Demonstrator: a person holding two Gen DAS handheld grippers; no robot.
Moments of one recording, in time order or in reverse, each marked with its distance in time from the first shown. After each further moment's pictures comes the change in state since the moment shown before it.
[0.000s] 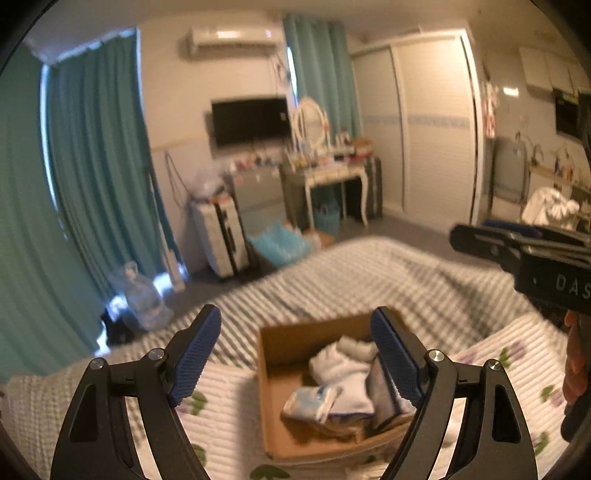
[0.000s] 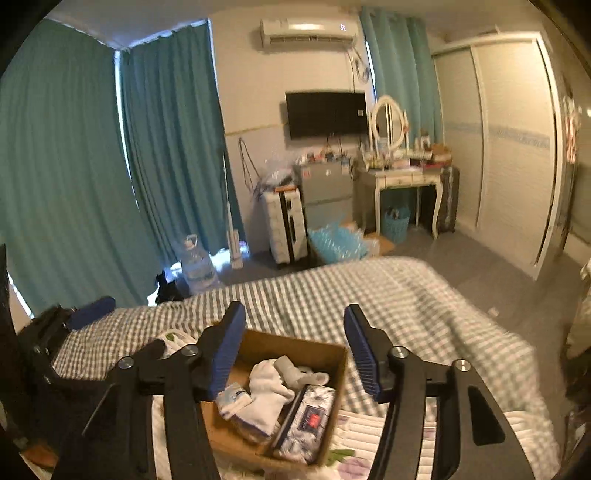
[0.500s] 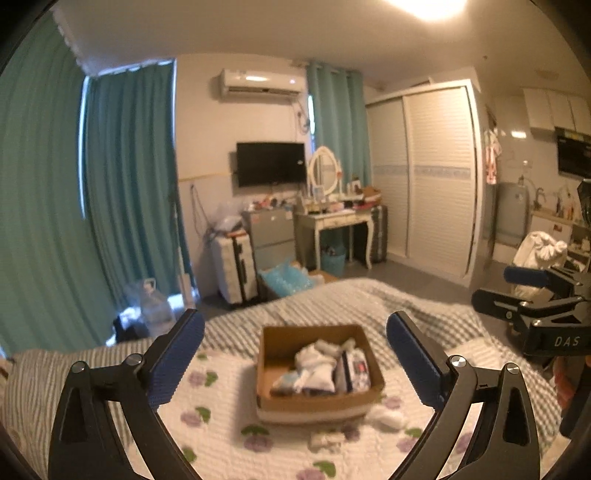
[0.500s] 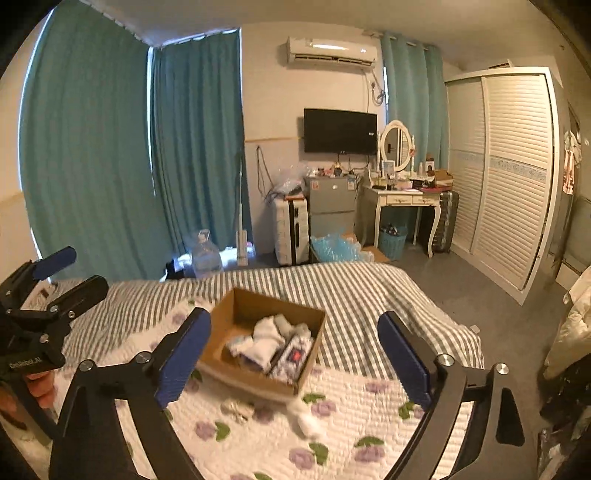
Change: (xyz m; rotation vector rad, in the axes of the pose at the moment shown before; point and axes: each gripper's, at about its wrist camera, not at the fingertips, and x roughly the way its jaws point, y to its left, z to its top) left arm -0.136 -0.019 -0.028 -0.086 -0.115 0.037; right arm -0.144 -0.006 -0.046 -0.101 -0.010 0.018
